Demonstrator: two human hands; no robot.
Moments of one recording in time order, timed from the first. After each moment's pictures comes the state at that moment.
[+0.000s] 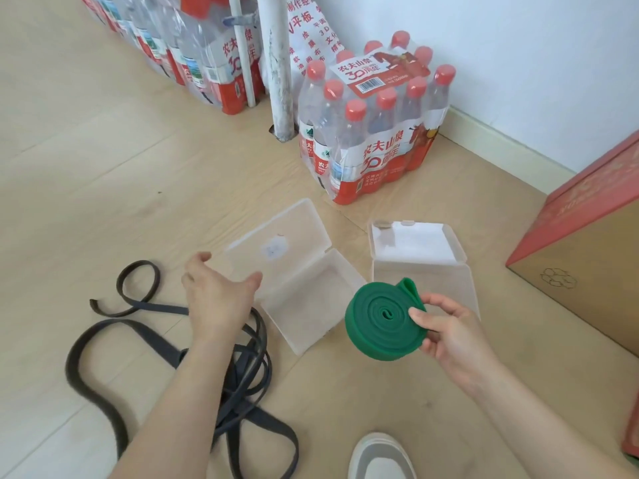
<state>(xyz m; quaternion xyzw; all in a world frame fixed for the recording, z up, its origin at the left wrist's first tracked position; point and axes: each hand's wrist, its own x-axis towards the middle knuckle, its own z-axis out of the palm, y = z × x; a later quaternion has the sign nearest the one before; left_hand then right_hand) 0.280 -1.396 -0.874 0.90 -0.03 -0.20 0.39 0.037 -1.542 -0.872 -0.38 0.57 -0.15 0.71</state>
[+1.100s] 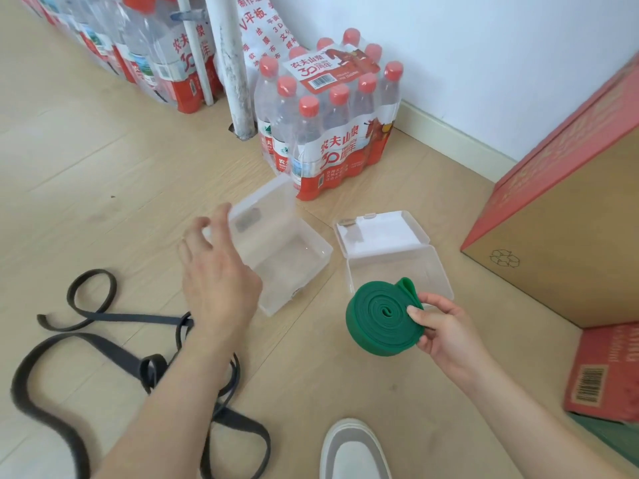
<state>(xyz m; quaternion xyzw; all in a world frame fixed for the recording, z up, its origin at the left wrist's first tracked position) 0.242 -1.429 -0.854 0.90 -0.32 0.00 0.29 -0.013 -1.551 -0.877 -0.35 0.58 -0.20 0.71</state>
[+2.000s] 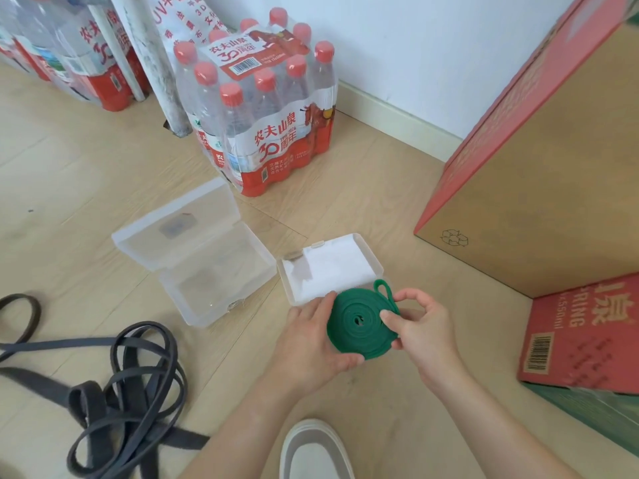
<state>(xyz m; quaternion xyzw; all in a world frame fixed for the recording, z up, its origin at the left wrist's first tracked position) 0.103 -1.466 -0.915 0.74 -0.54 -0.36 0.19 -0.048 -1.552 -0.883 -0.48 0.66 -0.20 0.54</state>
